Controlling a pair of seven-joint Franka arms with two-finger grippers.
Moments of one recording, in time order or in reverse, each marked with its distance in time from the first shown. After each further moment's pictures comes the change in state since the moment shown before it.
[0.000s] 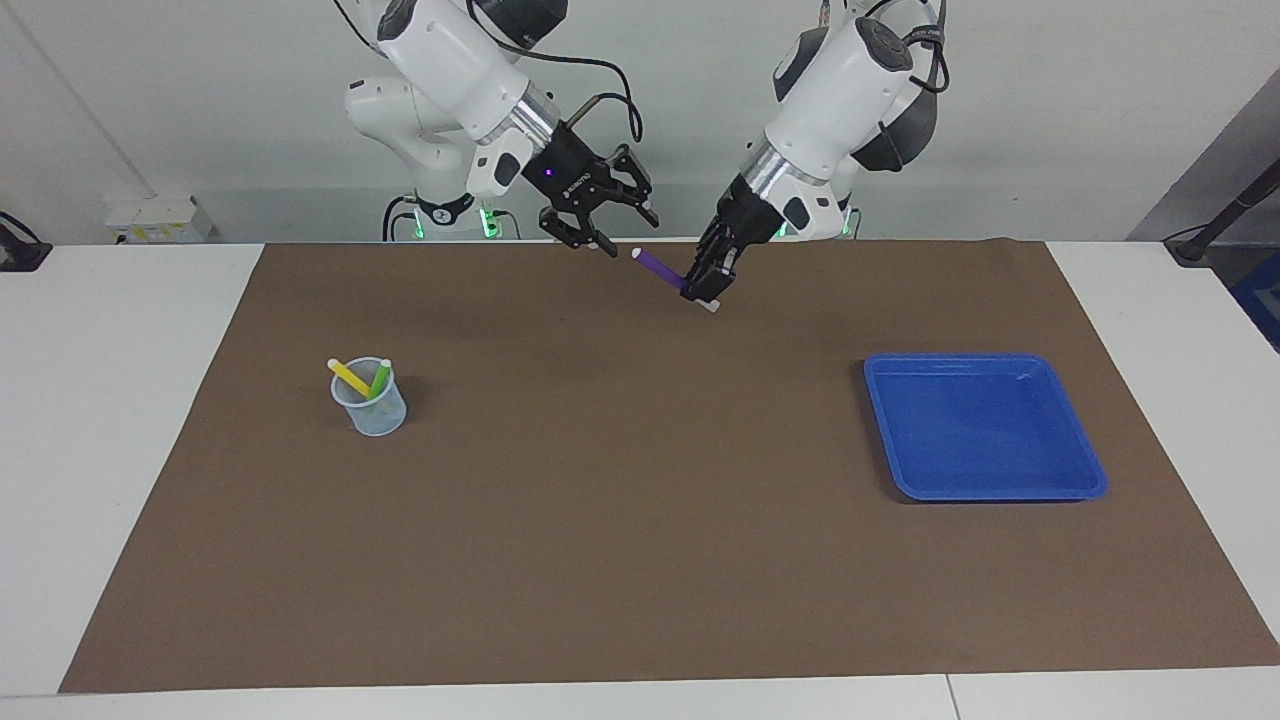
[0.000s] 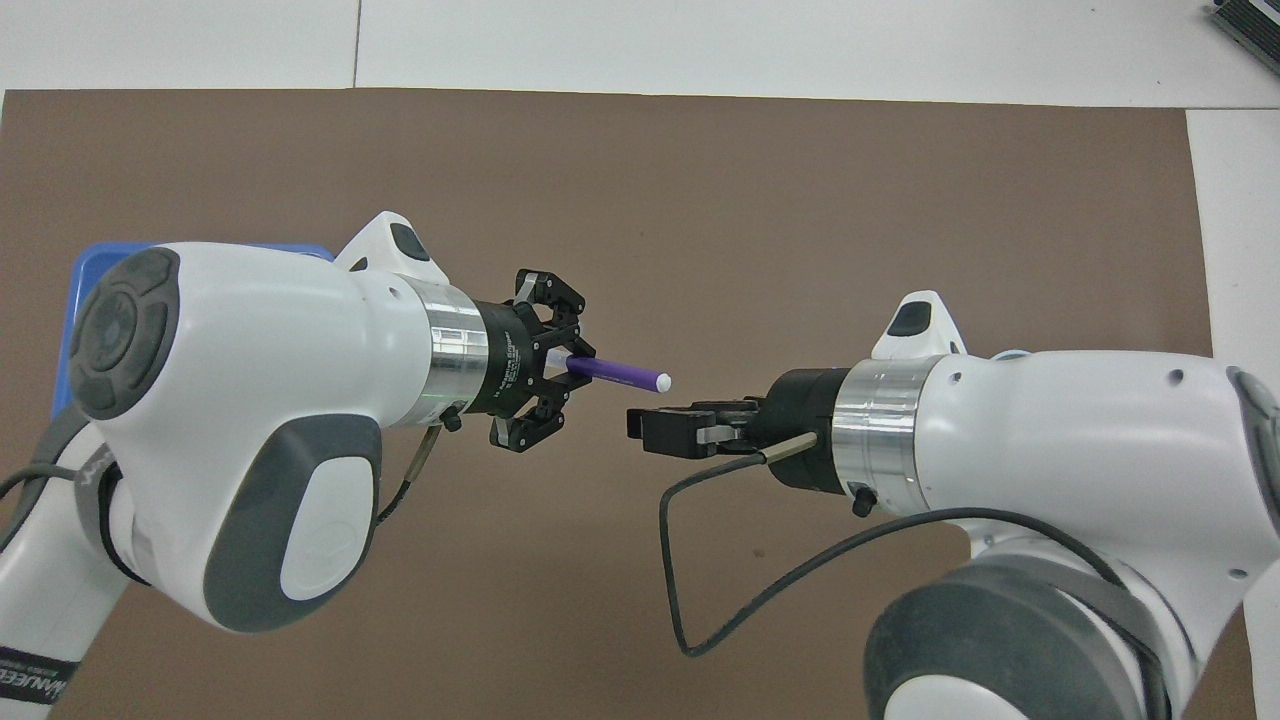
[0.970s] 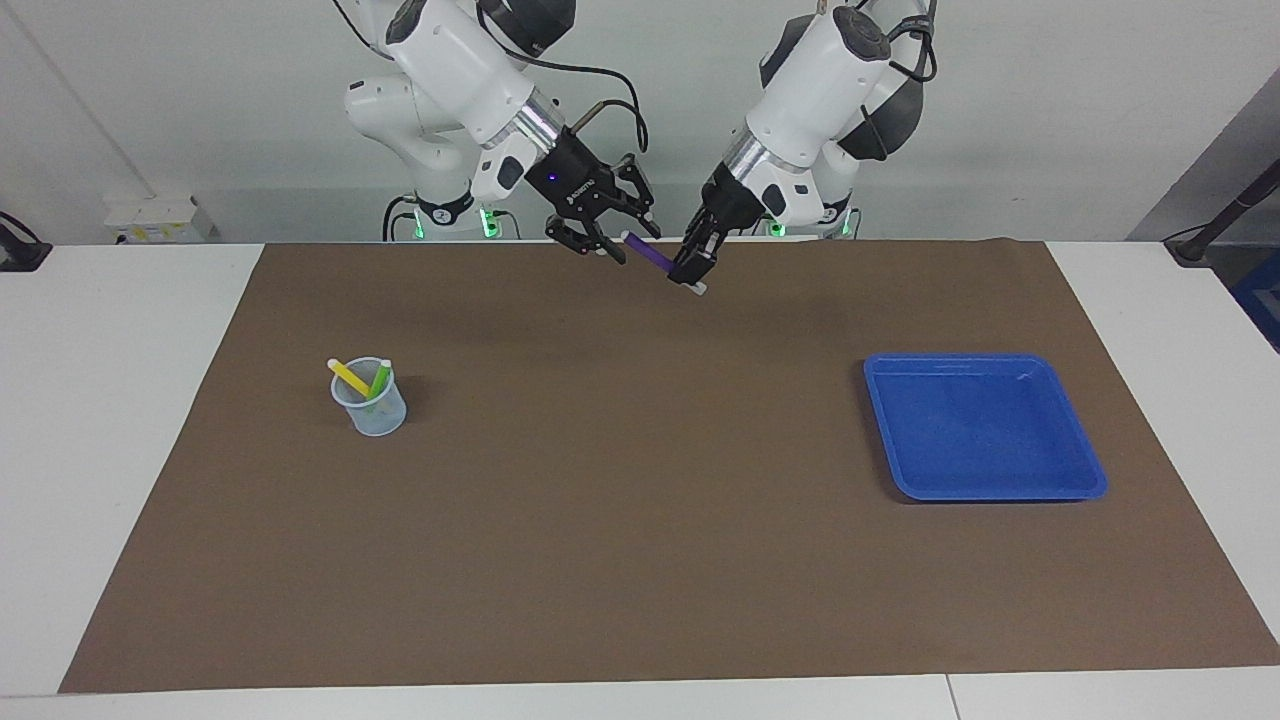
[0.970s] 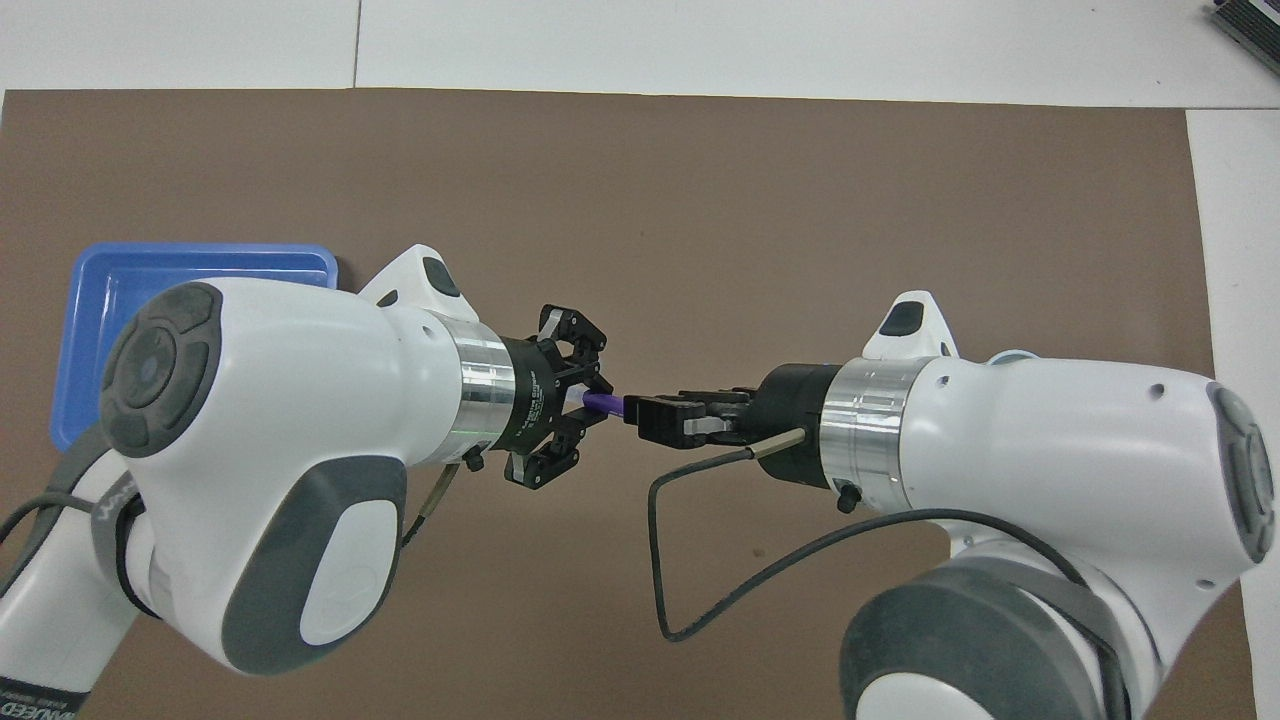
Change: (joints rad) left arm -0.036 -0.030 -0.001 -0.022 0.000 -0.037 0.000; right arm 0.020 0.007 0.000 -0.019 0.000 0.078 0.000
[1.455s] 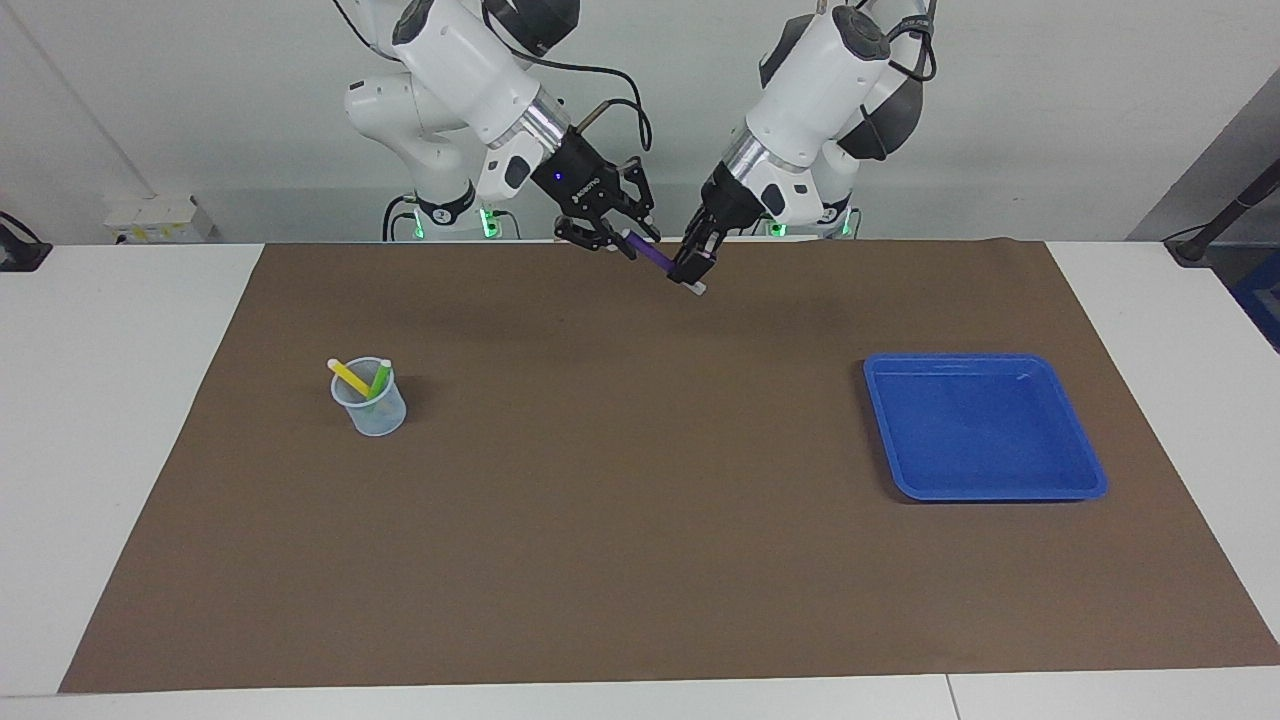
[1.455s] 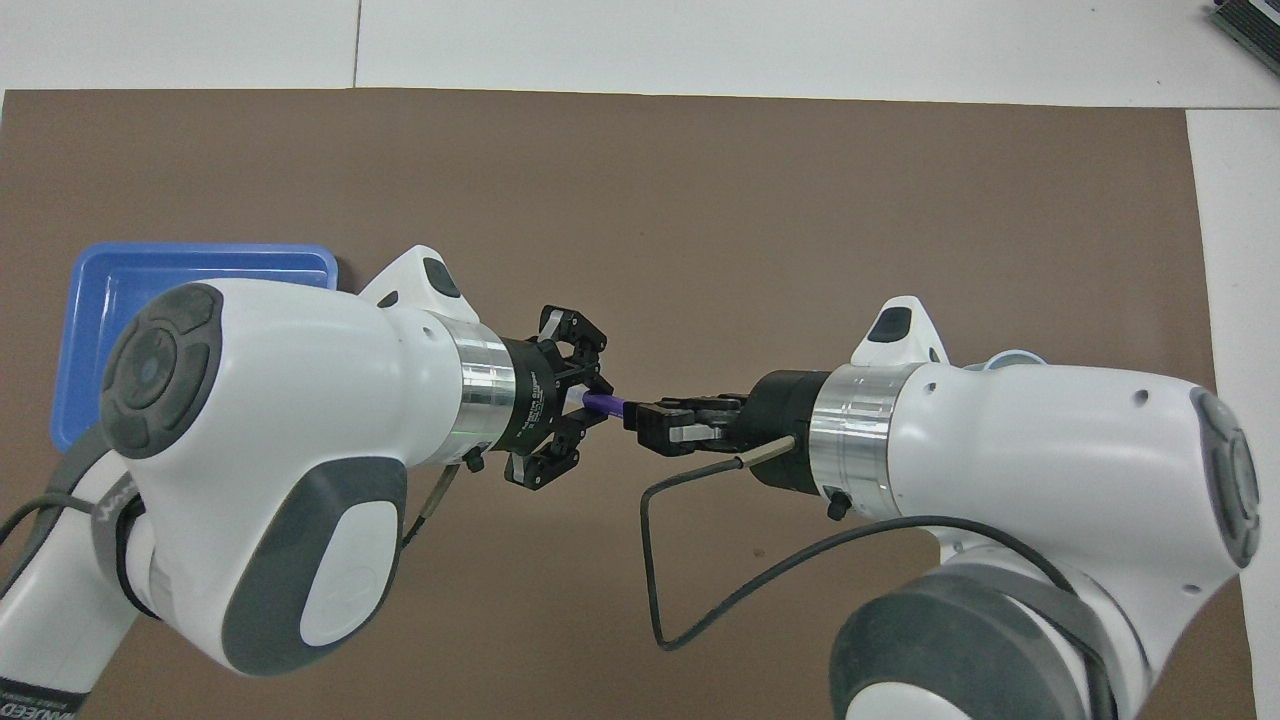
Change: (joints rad) left arm 0.000 -0.001 0.001 -0.001 0.000 0.000 0.000; right arm 0.012 0.000 0.000 -0.002 0.000 0.000 -0.009
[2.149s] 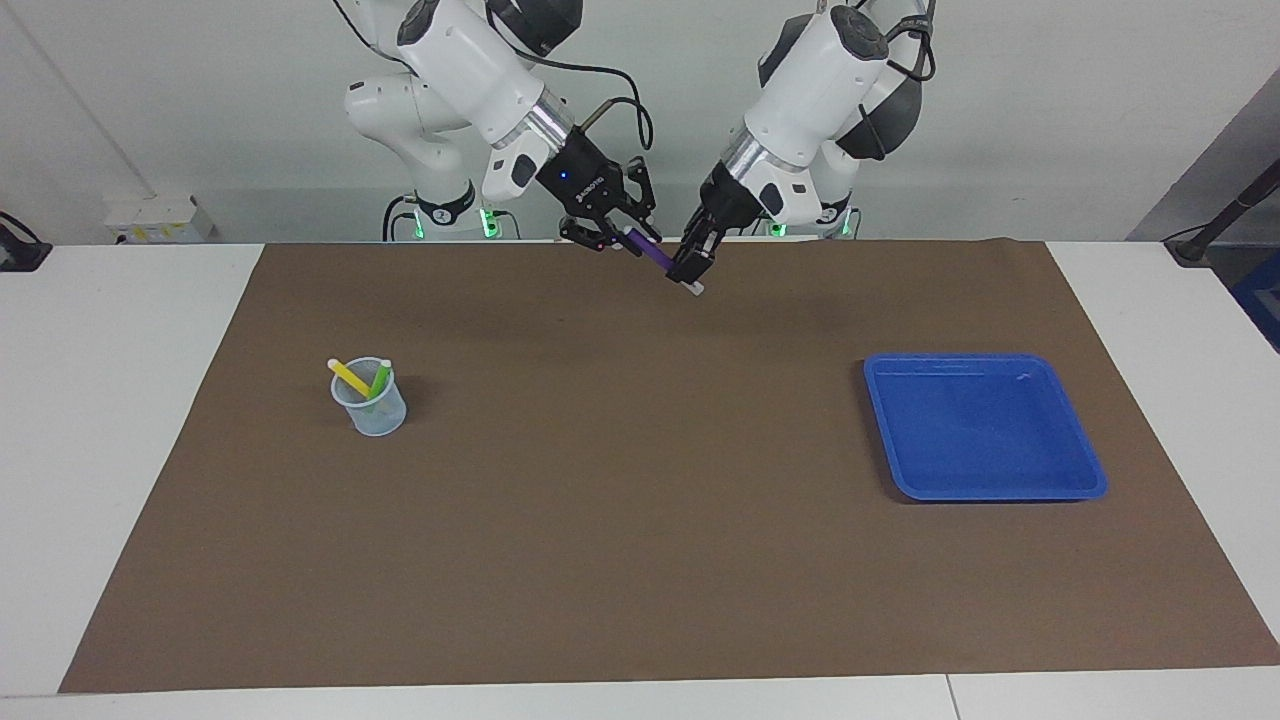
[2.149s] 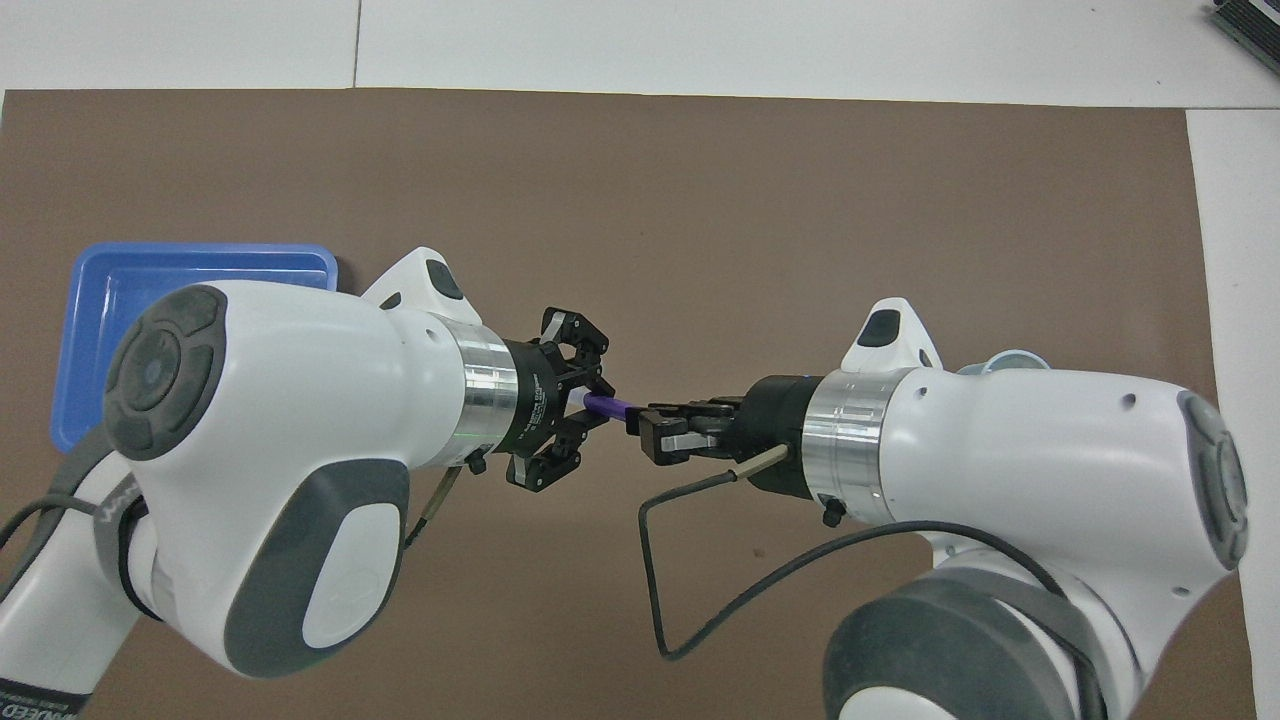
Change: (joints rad) left arm -0.003 0.000 0.000 -0.002 0.000 -0.002 0.000; right arm 0.012 0.000 -0.002 -0.003 0.001 0.000 -0.050
